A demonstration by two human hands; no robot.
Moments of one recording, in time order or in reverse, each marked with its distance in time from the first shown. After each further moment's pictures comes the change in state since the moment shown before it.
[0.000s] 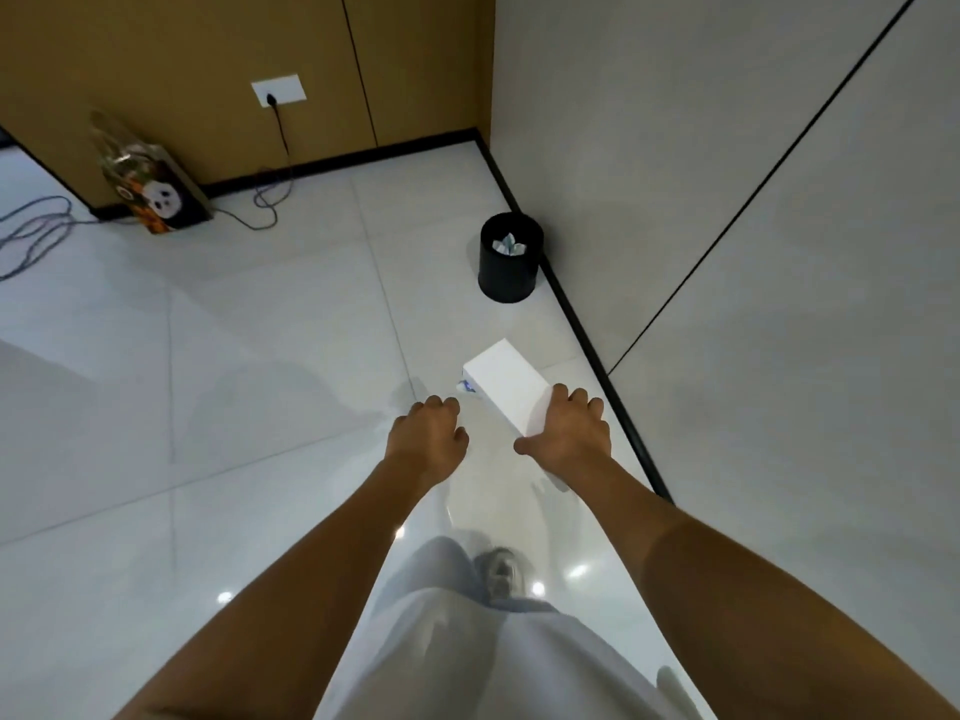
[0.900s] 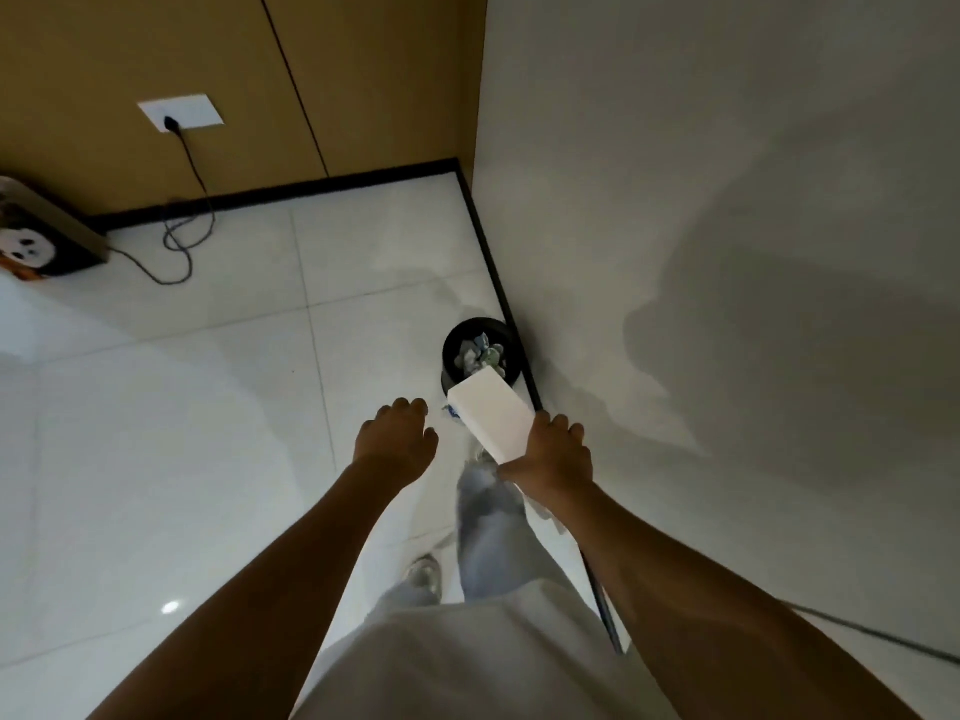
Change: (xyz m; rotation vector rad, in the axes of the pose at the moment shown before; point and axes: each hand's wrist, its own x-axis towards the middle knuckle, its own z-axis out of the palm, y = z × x) left_hand 0.550 0.050 -0.168 -0.067 -0.115 -0.123; right_hand 0.528 -0.082 -0.196 -0.092 -0.214 0.026
